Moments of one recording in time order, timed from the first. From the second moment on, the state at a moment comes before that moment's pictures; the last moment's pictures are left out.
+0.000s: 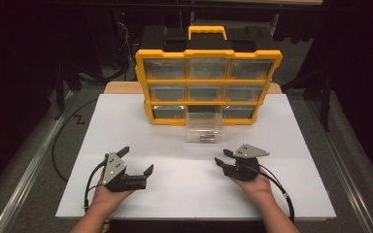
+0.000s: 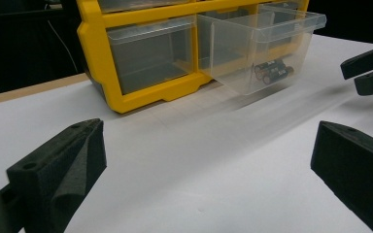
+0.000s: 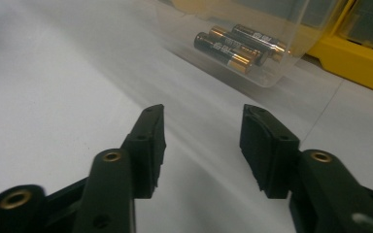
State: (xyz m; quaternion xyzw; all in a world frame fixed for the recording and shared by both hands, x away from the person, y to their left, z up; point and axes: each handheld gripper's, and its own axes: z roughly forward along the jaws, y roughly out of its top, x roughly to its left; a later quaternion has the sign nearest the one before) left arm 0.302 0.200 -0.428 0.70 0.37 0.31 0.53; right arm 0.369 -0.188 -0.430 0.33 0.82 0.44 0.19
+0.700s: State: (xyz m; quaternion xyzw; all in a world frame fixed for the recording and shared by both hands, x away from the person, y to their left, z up) left arm 0.301 0.201 -0.428 0.70 0.37 0.31 0.52; right arm 0.393 -0.162 -0.424 0.33 0.80 0.44 0.23
